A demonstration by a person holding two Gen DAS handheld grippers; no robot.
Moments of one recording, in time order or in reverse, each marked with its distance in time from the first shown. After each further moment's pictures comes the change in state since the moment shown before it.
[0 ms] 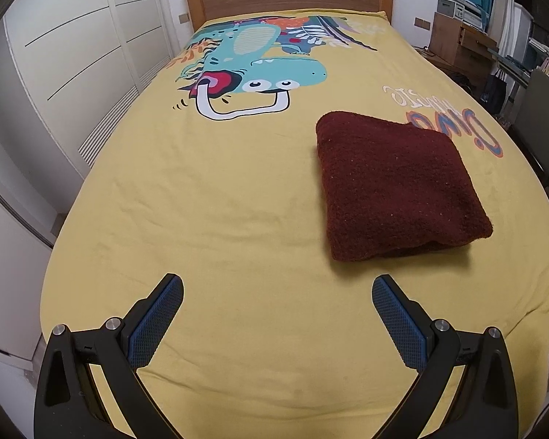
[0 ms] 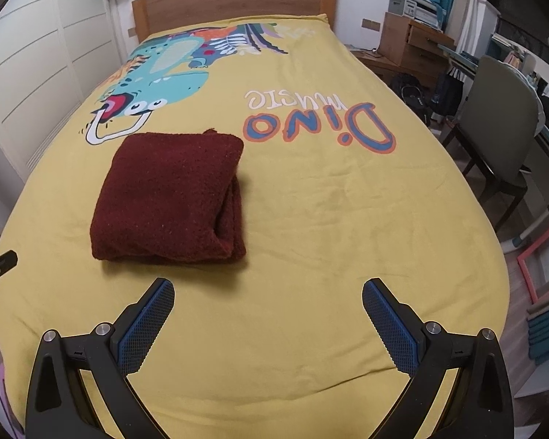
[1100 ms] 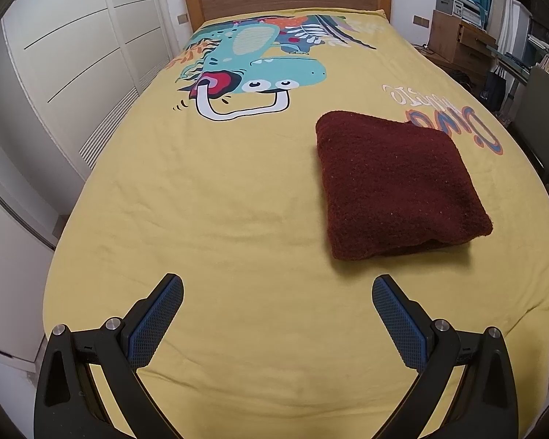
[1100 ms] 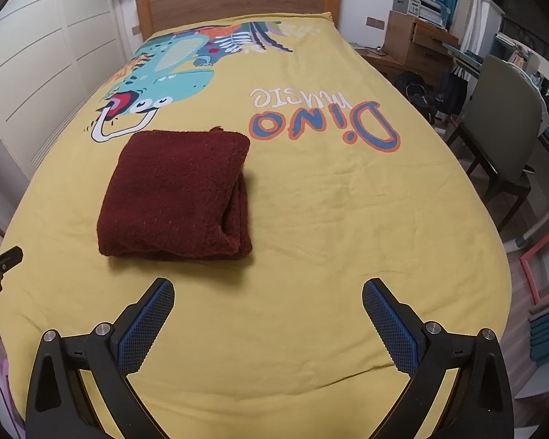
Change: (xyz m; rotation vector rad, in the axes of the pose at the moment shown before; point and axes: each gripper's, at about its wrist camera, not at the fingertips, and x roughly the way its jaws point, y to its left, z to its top) left arm 0.000 0.000 0.001 0.013 0.006 0.002; right arm -0.007 0.002 0.002 -0.007 0.010 0.018
